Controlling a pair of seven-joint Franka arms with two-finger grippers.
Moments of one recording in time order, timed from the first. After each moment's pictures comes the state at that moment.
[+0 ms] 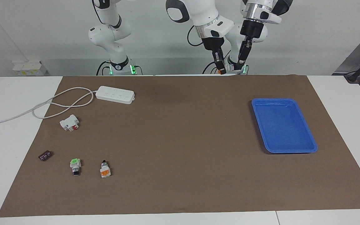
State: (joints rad) left arm -0.19 -0.62 -0.19 -2.32 -0.22 2.28 -1.48; right arm 0.54 0.24 0.32 -1.42 0.09 2.08 -0.67
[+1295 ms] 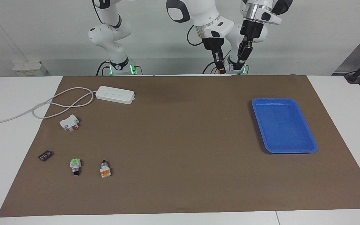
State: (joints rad) left arm -0.19 -0.62 -0.19 -2.31 -0.22 2.24 -1.58; right arm 0.55 0.24 0.32 -1.42 0.09 2.07 -0.67
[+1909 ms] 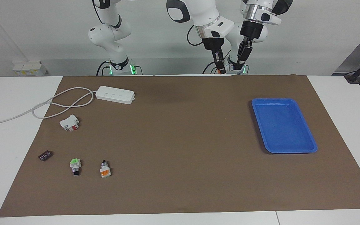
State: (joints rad) left arm -0.19 -0.62 -0.19 -2.31 -0.22 2.23 -1.57; right arm 0.55 0.24 0.32 -1.42 0.09 2.07 -0.67
